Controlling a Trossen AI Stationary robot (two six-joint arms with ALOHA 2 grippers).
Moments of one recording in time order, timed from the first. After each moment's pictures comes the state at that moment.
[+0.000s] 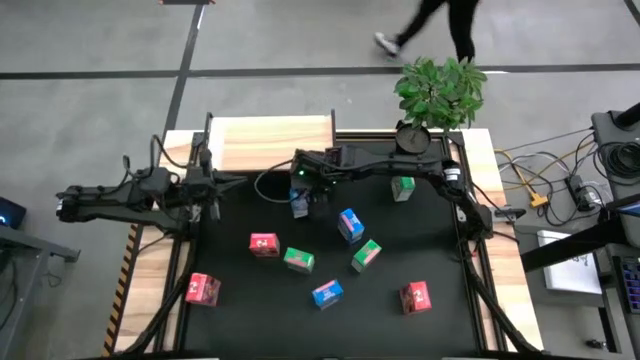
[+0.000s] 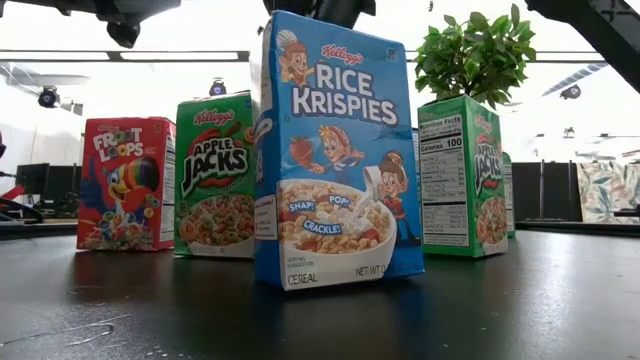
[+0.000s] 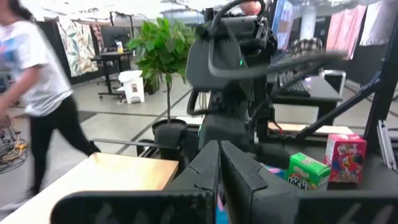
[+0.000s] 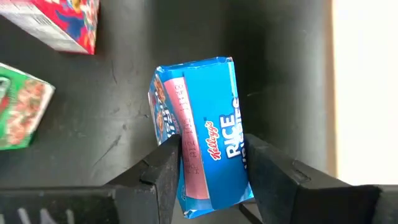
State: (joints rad) left arm -0.03 0.41 0.54 -0.11 -0.30 0.04; right arm -0.14 2.14 2.11 -1.01 0.02 -0.25
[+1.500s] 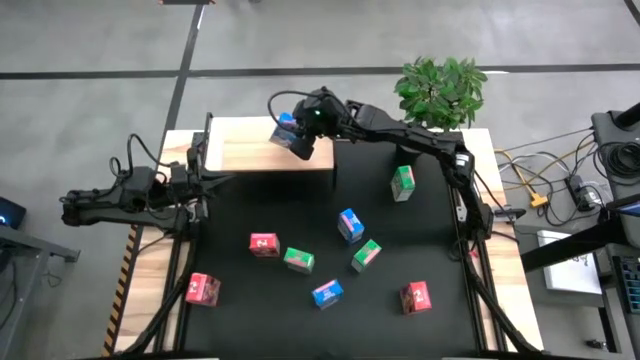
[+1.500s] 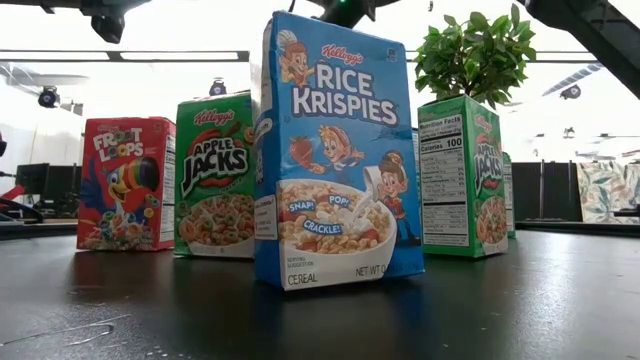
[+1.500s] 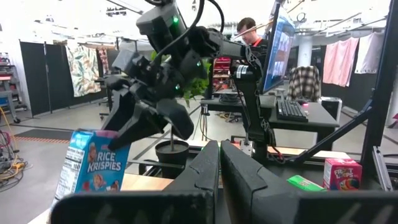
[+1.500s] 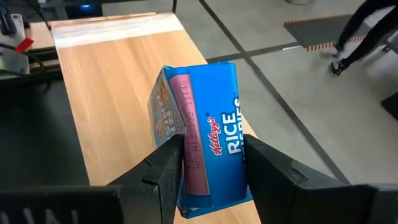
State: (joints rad) left arm -0.03 0.28 0.52 -0.11 -0.30 0.05; right arm -0.35 2.09 2.19 -0.66 0.18 -0.11
